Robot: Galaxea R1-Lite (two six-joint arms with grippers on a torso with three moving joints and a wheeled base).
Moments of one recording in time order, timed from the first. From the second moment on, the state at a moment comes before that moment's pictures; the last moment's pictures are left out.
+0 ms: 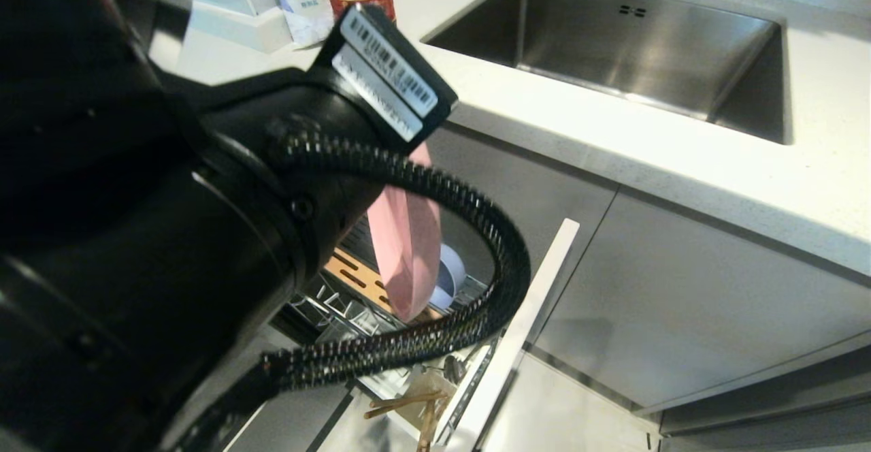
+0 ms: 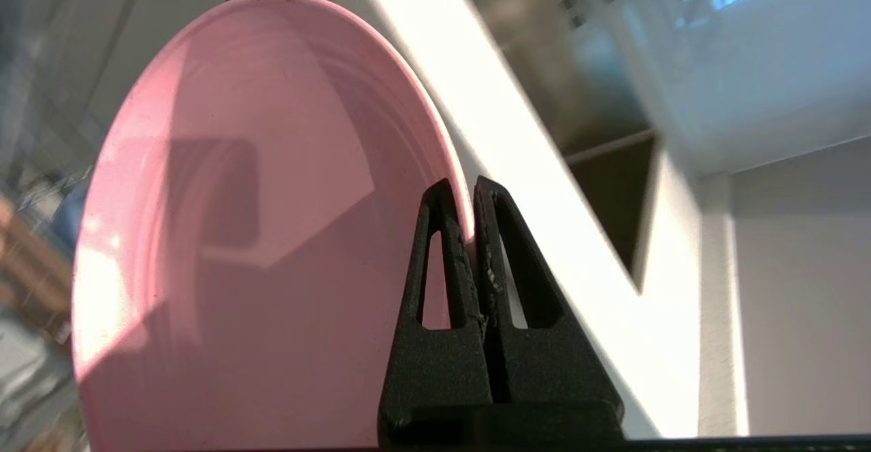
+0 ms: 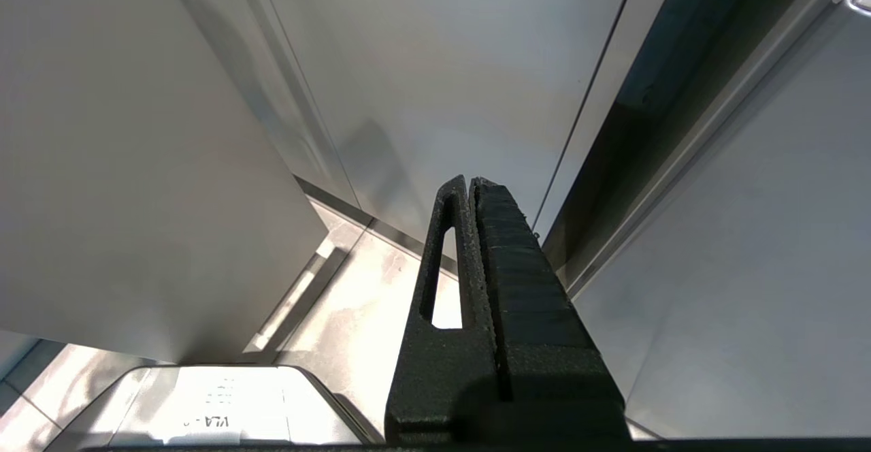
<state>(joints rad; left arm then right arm) -1.26 1.48 -1.12 -0.53 0.99 -0.59 0.01 0.00 0.00 0.00 0.00 0.02</state>
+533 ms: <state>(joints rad) -1.15 1.40 -0.87 -0.54 1.05 -0.93 0.01 0.00 0.00 0.00 0.00 0.02</state>
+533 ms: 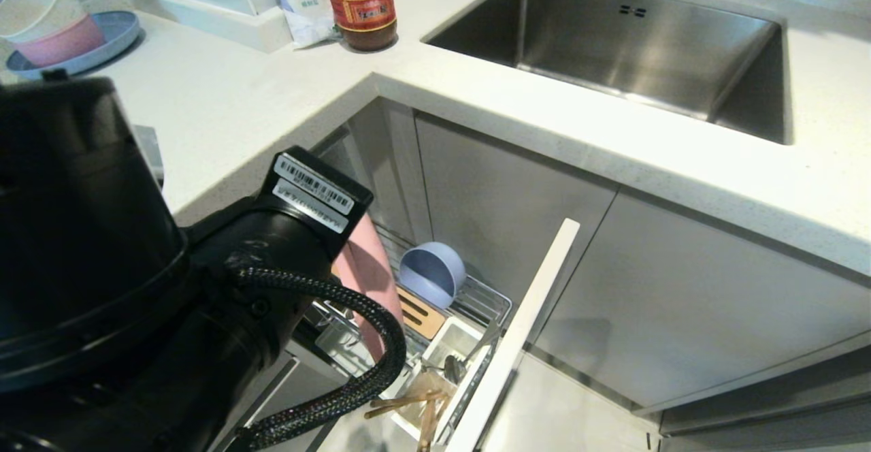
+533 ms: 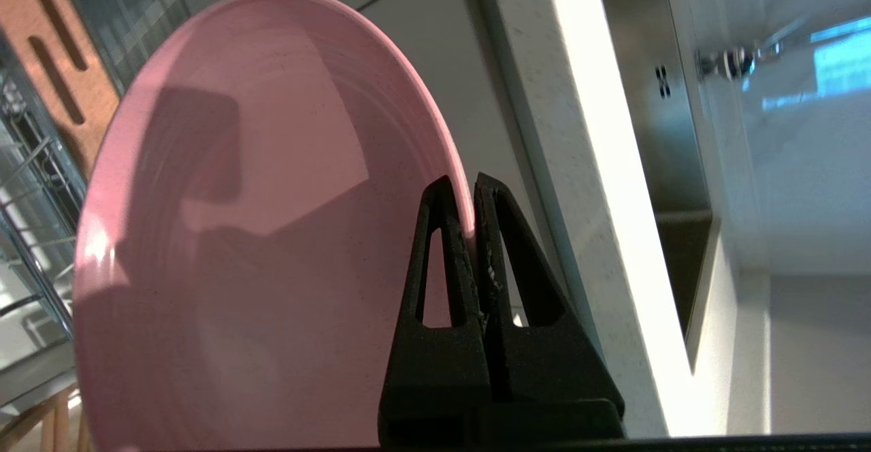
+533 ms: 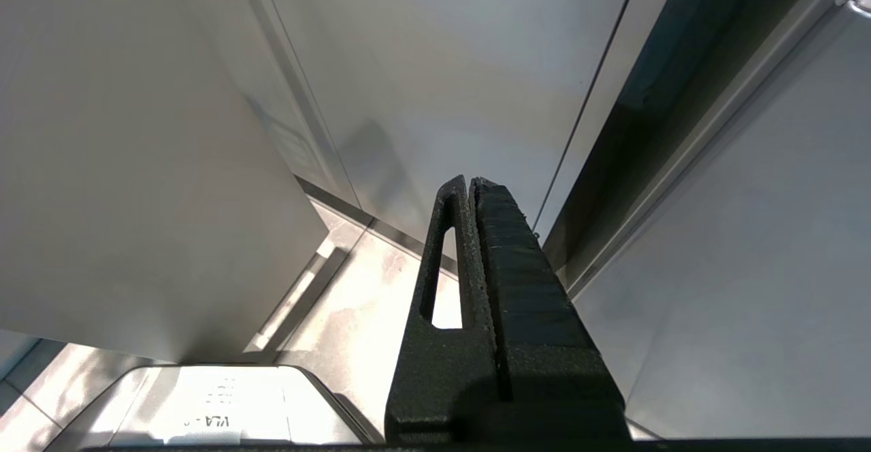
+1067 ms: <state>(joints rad) -1.03 1.41 -0.70 -0.72 0.99 -1.10 0.01 0.00 0.00 0.00 0.00 0.02</state>
